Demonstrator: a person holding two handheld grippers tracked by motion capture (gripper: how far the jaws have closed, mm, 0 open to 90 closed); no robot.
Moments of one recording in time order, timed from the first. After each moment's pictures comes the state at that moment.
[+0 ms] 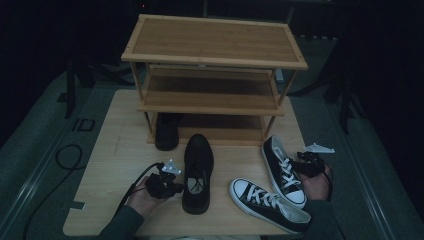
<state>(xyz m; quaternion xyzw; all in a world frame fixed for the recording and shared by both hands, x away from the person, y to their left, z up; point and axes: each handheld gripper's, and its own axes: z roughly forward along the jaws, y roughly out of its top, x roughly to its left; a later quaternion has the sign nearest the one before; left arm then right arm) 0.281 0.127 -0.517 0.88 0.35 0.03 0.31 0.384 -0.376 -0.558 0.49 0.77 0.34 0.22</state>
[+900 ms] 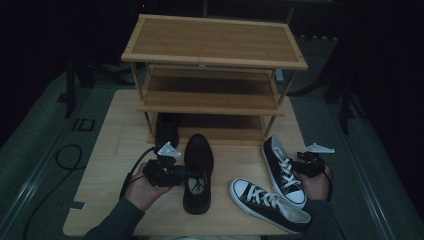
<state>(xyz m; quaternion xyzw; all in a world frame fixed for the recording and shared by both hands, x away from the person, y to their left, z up) 0.280 0.117 -0.440 0.85 0.39 0.06 0.35 0.384 -0.376 -0.558 0.49 0.77 0.34 0.22</state>
